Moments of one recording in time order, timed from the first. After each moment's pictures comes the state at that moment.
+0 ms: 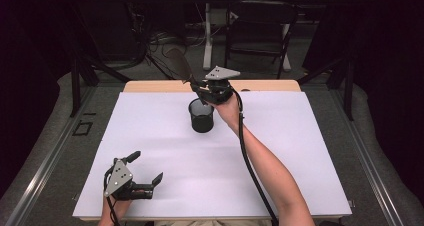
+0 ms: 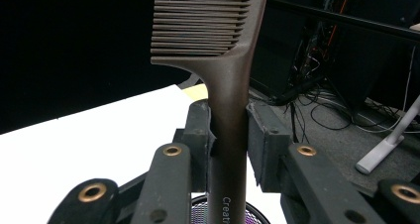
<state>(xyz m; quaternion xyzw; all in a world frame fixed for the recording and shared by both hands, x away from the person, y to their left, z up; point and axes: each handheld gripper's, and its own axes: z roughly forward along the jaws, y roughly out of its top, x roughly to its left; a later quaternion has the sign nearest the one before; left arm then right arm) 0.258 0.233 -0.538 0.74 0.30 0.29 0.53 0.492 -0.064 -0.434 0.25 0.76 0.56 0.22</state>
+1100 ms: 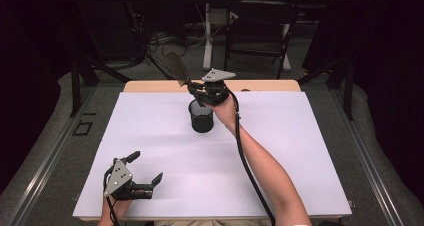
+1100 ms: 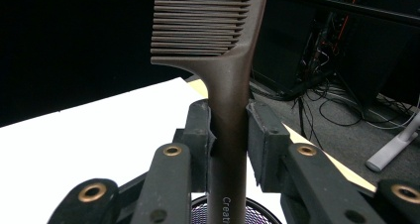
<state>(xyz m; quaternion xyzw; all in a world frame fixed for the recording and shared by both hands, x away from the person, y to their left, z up) 0.259 0.234 -0.539 0.74 0.30 0.29 0.53 0.500 -0.055 -0.448 0.25 0.76 0.56 0.21</state>
